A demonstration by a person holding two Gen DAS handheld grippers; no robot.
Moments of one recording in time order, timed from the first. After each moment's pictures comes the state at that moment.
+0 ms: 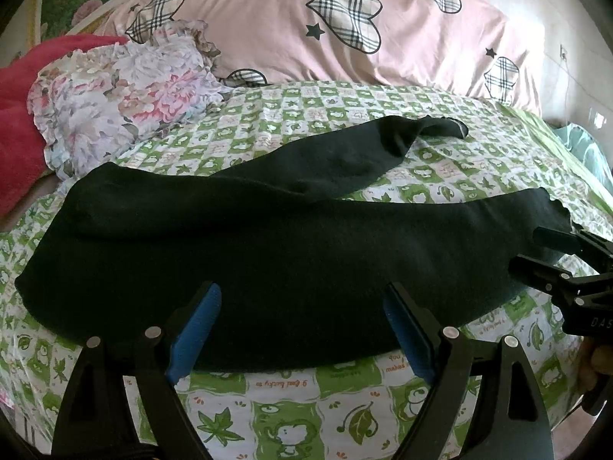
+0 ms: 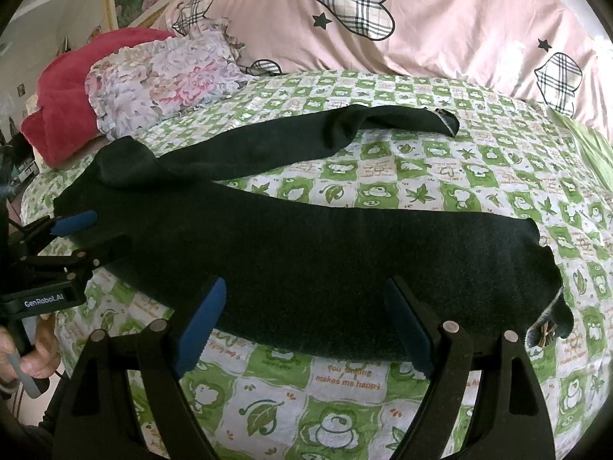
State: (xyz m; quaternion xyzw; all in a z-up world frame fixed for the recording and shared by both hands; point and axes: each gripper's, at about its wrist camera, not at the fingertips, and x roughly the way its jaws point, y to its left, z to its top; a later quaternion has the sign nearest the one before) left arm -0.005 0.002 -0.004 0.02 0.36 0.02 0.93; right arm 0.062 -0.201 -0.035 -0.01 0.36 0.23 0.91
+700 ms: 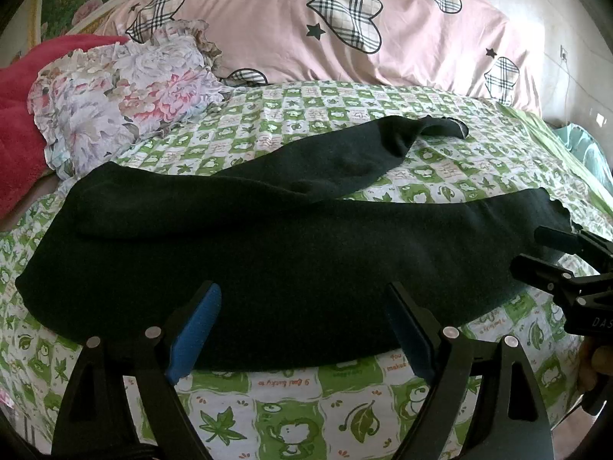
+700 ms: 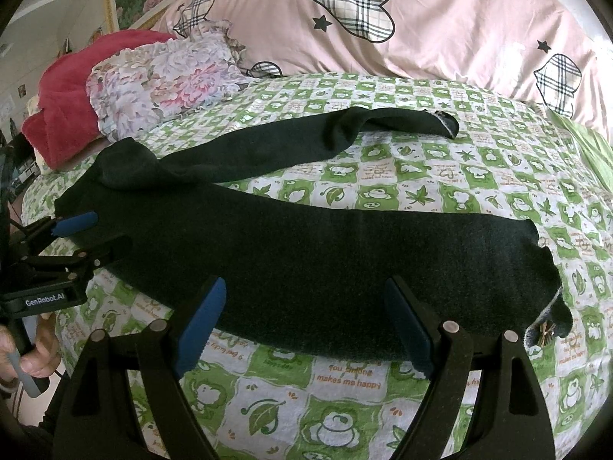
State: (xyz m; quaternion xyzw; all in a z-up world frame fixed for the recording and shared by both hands) left arm -0.006 0.002 -0.005 0.02 0.36 0.02 0.93; right arm 0.061 -0.202 -0.035 -0.01 0.36 0.23 0.91
